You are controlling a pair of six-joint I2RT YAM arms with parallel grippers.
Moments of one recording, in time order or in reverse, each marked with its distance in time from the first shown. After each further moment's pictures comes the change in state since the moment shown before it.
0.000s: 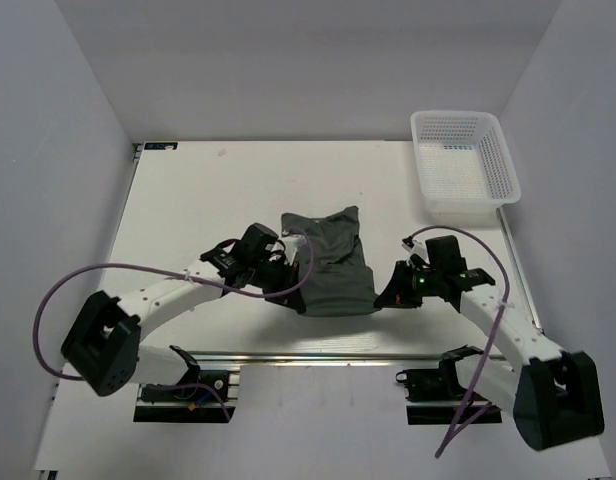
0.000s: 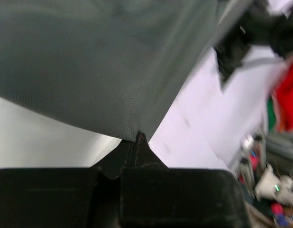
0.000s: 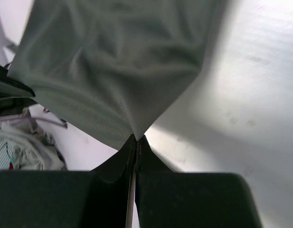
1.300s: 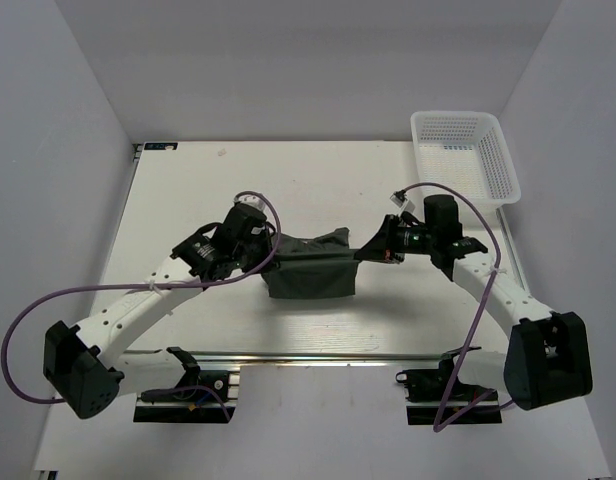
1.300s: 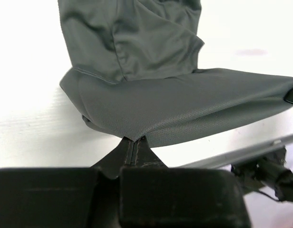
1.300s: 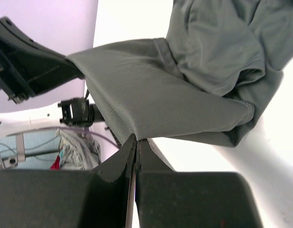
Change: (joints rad) left arm -0.009 -0.171 0.233 -0.306 -0.661 -0.315; right arm 0.002 0.174 0.227 0.316 -0.248 0.172
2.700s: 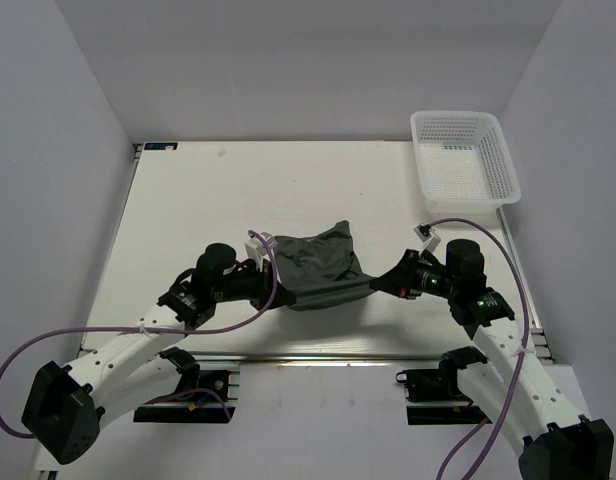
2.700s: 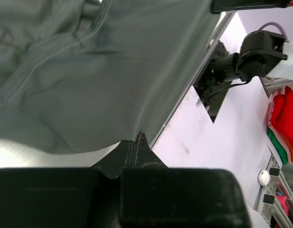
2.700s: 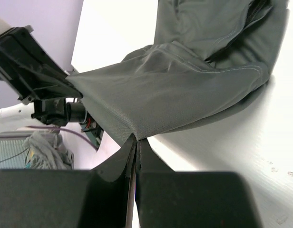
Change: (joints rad) left arm 0.072 -0.279 -0.531 0.592 0.645 0.263; right arm 0.000 -0.512 -0.280 -0.102 0.151 -0.006
